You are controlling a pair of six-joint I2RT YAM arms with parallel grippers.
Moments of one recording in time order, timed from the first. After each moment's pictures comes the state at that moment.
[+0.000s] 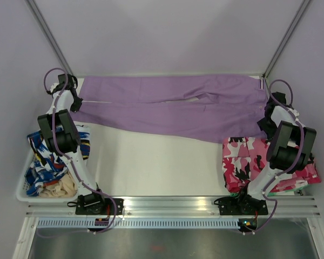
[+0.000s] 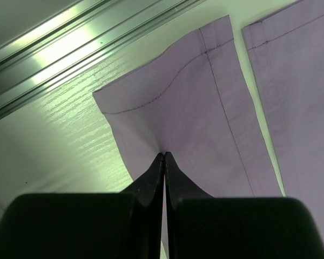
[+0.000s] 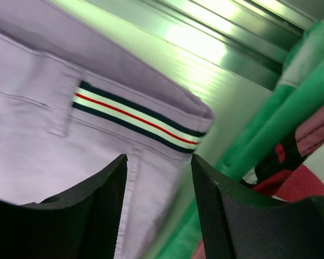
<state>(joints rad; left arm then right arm) 0.30 2.10 1.71 -0.63 -0.31 -0.74 -0.37 1.79 1.21 -0.65 0.39 0.73</state>
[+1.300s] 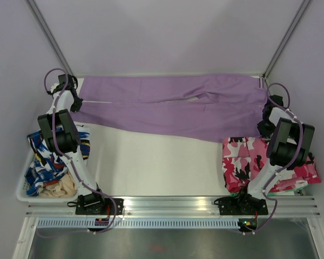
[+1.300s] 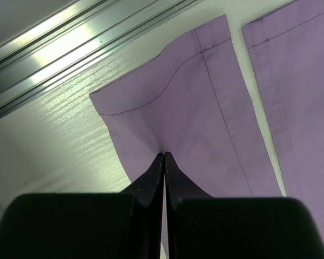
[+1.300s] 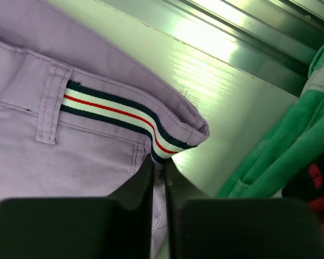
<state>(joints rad) 0.30 2.10 1.70 -0.62 -0.31 -0.74 -0.37 1.85 1.19 -0.57 0.37 0.74</state>
